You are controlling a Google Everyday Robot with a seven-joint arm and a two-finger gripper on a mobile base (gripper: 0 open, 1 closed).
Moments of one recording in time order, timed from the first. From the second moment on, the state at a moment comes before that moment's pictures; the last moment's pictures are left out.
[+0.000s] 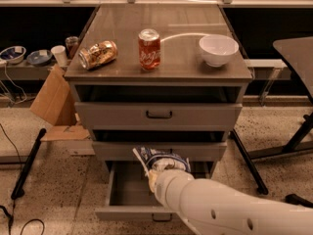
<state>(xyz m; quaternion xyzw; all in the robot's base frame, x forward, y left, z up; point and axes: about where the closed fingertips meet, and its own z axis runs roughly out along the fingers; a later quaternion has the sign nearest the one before) 0.430 0.000 0.647 -0.06 0.91 0.19 0.36</state>
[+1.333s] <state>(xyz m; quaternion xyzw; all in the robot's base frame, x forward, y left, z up) 0.507 -0.018 0.786 -0.02 0.87 0.18 0.46</state>
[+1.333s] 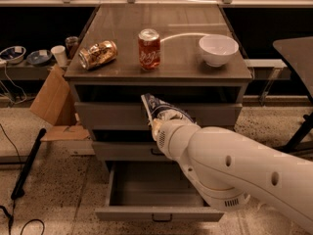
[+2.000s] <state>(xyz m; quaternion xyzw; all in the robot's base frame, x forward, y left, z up) 0.505 -0.036 0.816 -0.02 0.86 0.15 0.49</state>
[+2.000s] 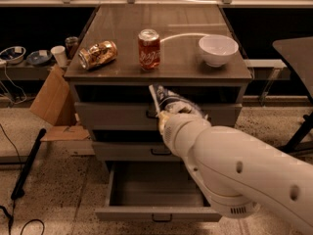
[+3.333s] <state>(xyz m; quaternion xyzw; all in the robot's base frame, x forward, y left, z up) 0.586 -0.047 1.035 -0.06 0.77 0.03 0.64</state>
